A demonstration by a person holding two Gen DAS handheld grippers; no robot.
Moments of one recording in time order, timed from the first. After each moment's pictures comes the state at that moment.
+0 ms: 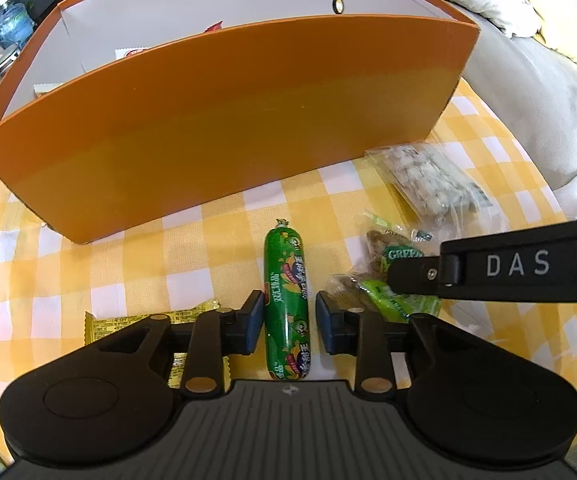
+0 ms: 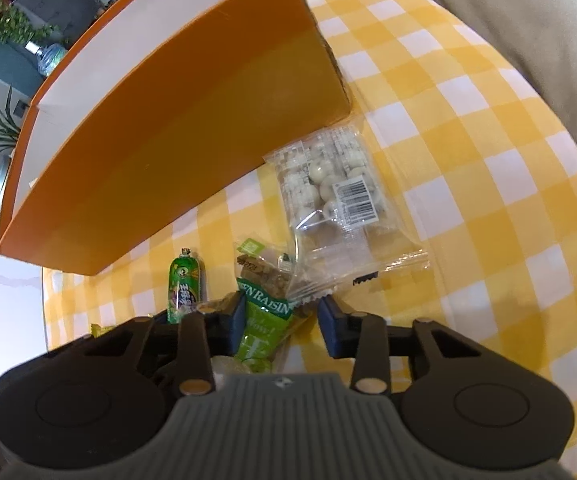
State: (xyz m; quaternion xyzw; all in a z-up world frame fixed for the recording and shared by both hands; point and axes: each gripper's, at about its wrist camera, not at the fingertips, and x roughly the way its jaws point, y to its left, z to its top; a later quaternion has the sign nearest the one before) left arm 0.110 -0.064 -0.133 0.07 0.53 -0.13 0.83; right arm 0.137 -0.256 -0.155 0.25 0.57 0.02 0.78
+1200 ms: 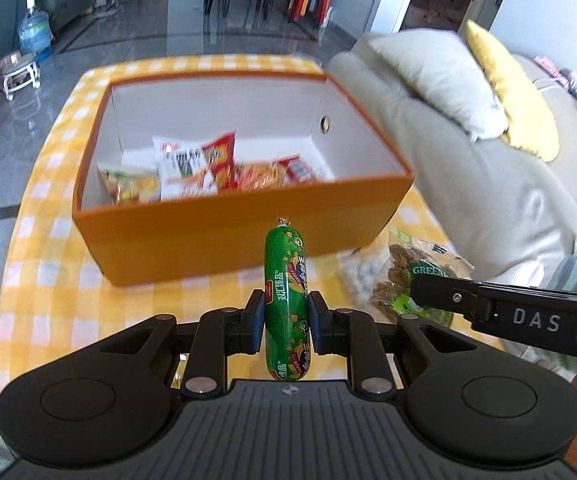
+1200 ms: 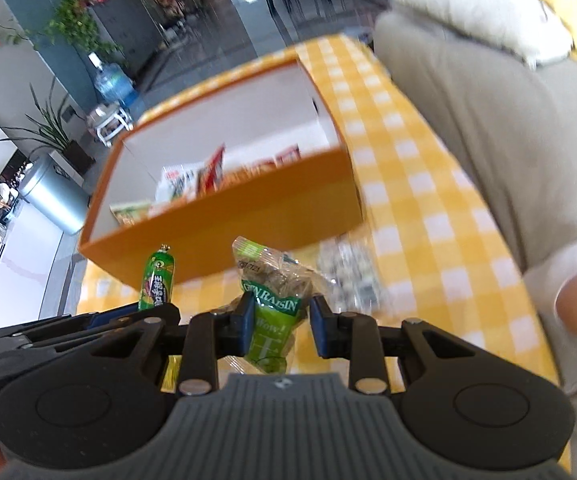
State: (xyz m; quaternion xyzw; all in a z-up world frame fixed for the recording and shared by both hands) left arm 0.087 -0.043 -0.034 -0.02 0.45 -0.14 0.88; right arm 0.097 -0.270 -0.054 0.17 0.46 0.06 0.87
